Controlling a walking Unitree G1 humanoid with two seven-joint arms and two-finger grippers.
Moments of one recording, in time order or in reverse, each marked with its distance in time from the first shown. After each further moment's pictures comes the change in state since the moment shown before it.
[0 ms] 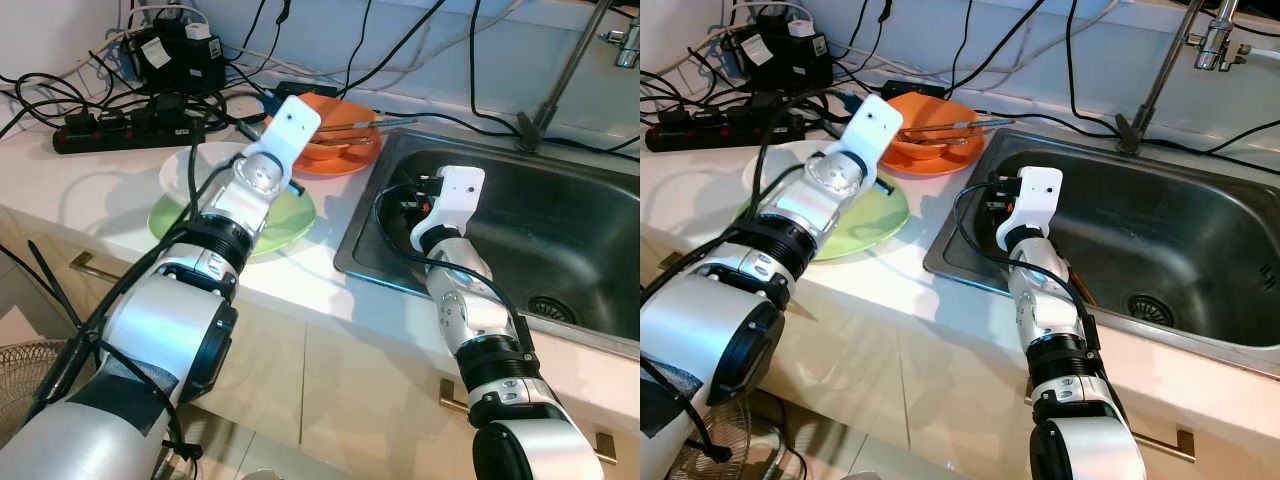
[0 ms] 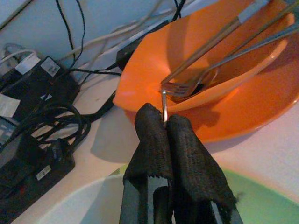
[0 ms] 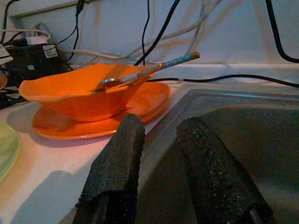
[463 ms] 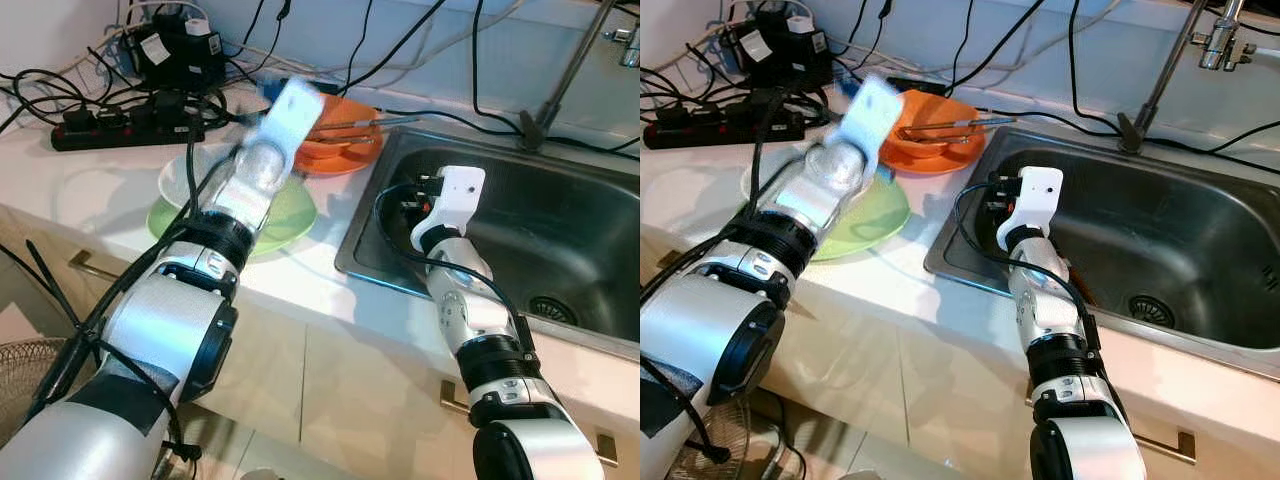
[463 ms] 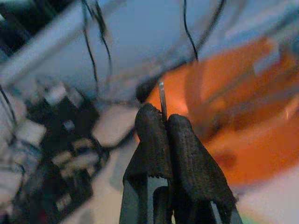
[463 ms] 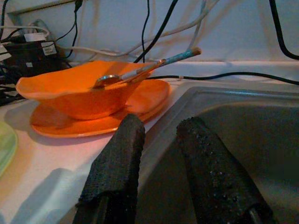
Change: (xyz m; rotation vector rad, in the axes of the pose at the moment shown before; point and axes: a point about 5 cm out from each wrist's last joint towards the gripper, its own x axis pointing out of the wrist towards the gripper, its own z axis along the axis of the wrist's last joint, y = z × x) left arm -0.003 0.007 0.031 0.010 -0.185 0.084; right arm 0.000 -0.001 0.000 0.001 0.000 -0.002
